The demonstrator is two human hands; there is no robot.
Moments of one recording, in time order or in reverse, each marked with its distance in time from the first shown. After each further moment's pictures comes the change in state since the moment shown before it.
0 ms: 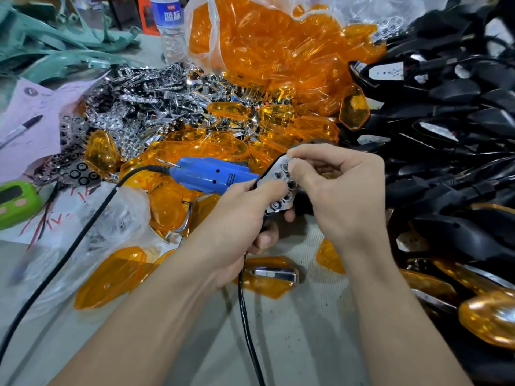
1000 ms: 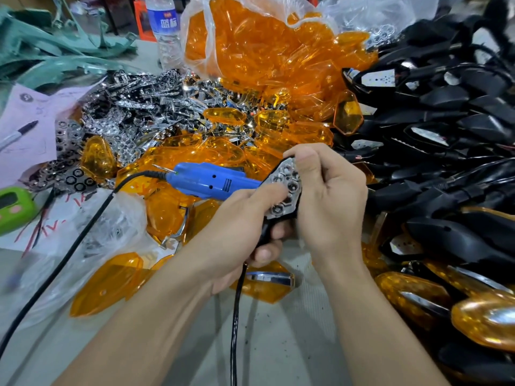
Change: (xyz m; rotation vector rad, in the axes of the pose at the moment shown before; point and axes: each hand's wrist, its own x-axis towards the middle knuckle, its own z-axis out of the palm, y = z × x) left_hand 0.004 -0.007 -0.004 -0.067 -0.156 0.032; right_hand -0.009 -0.002 0.016 -0.112 0.121 -0.070
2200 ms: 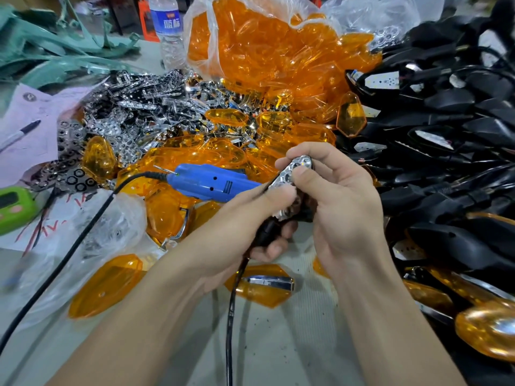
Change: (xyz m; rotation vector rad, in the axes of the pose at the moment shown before) left_hand 0.003 0.005 -0.004 0.007 -0.083 0.013; right_hand 0.005 -0.016 -0.016 0.523 -0.242 0.344
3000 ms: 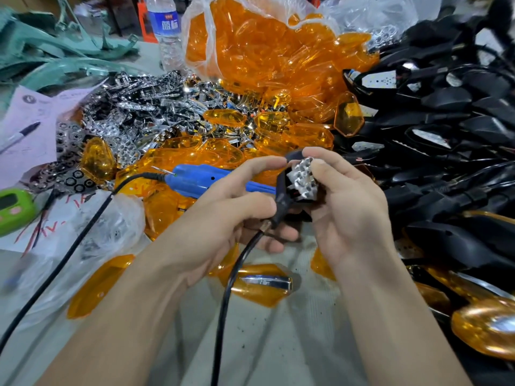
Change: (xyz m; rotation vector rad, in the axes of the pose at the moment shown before) left_hand -0.011 0.017 -0.005 -0.008 0.051 0.038; right_hand 0.011 0.005 -0.010 0.226 0.221 0.204
